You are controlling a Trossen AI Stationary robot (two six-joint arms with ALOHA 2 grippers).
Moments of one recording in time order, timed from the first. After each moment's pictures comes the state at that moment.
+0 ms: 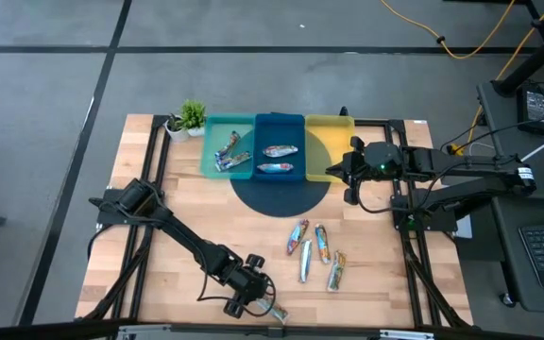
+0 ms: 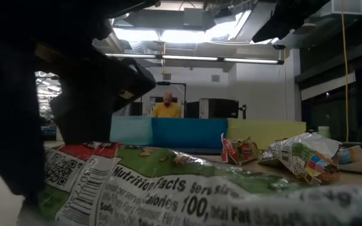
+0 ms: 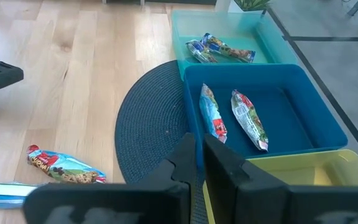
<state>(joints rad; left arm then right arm) -0.57 2.01 1.25 -0.24 -0.01 -0.25 -0.06 0.98 0.89 -0.51 0.16 -0.05</state>
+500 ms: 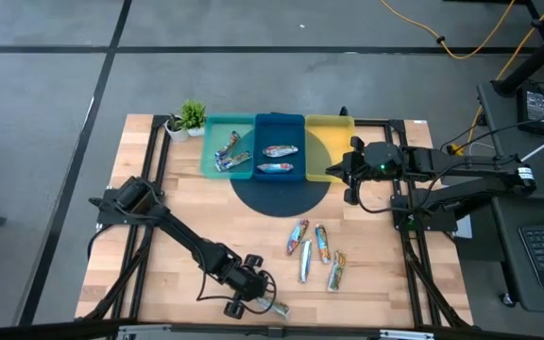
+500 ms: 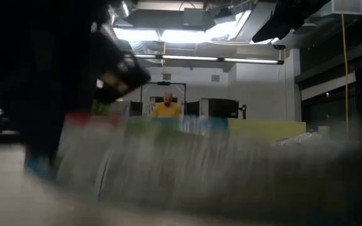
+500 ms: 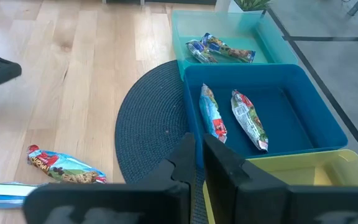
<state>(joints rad) -0.57 1.98 1.25 -0.24 0.02 -0.33 -0.06 0.98 0.89 -0.51 0.16 -0.05</state>
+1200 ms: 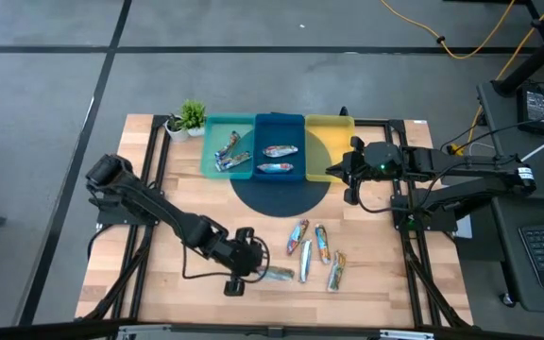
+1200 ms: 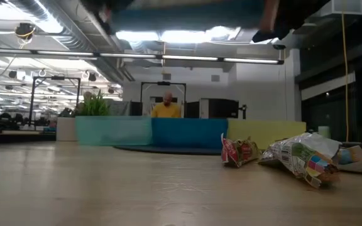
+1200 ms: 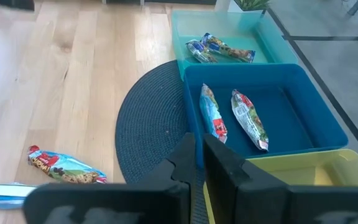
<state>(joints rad) -0.50 1.69 1.25 -0.45 -0.11 -0.44 -0.06 0.98 0.89 -0.51 0.16 -0.05</state>
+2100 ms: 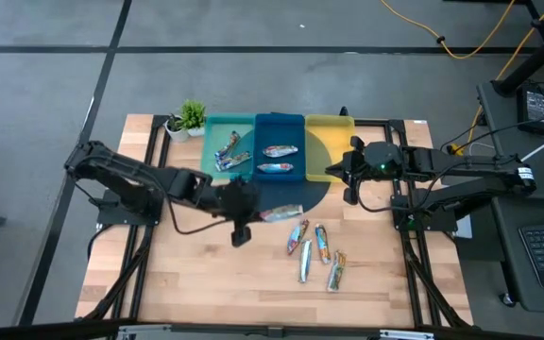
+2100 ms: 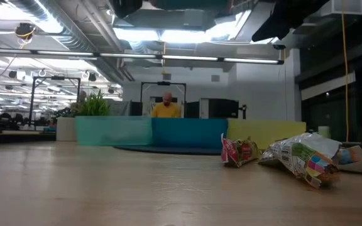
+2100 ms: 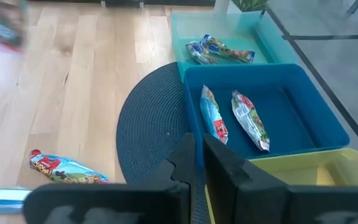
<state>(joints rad) -0.26 1.43 1.27 -0.57 -0.18 -0.49 -0.06 0.98 0.89 -0.50 0.16 -0.03</state>
